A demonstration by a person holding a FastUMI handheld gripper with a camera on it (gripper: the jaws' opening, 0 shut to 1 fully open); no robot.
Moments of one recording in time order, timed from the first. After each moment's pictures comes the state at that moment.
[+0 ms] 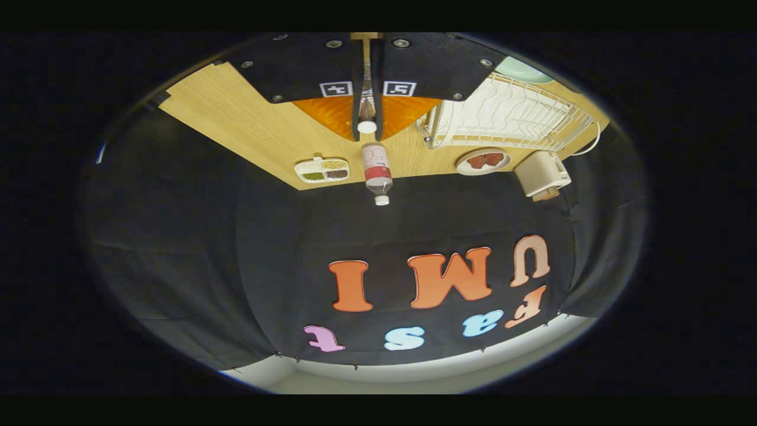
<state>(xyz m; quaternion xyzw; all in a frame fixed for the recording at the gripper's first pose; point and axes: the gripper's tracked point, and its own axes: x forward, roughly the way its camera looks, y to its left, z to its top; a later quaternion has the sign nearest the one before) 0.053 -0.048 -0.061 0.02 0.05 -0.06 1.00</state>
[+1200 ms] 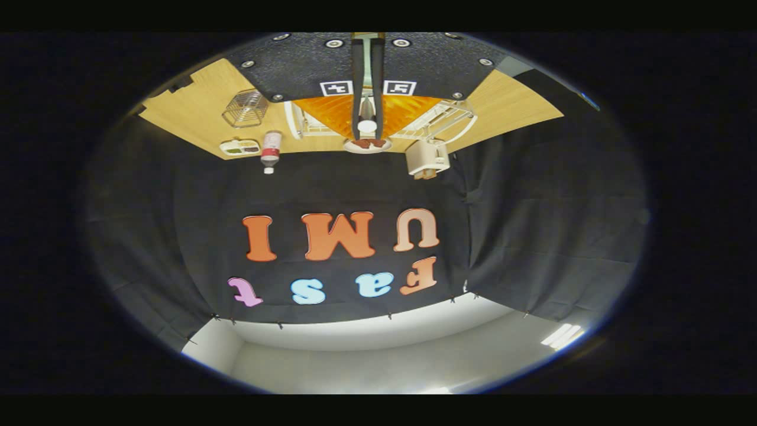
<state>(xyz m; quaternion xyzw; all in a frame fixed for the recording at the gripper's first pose) -0.122 0.175 -0.026 -0.01 -0.05 0.12 0.99</state>
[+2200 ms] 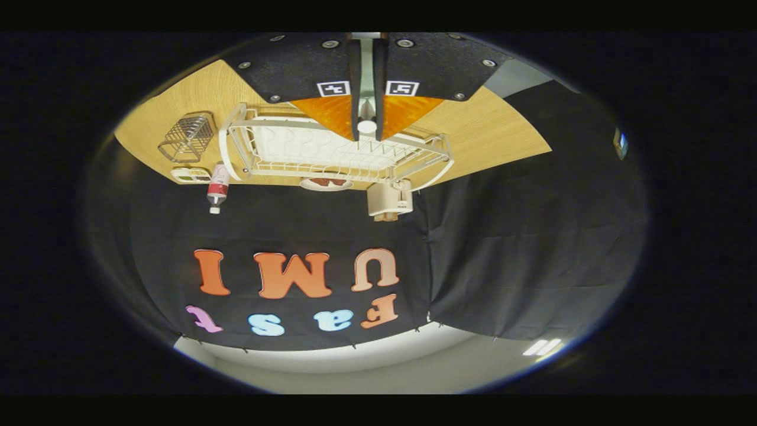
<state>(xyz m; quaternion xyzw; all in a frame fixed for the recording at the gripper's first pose) -0.096 0.219 -0.134 -0.05 0.03 0.21 0.98</state>
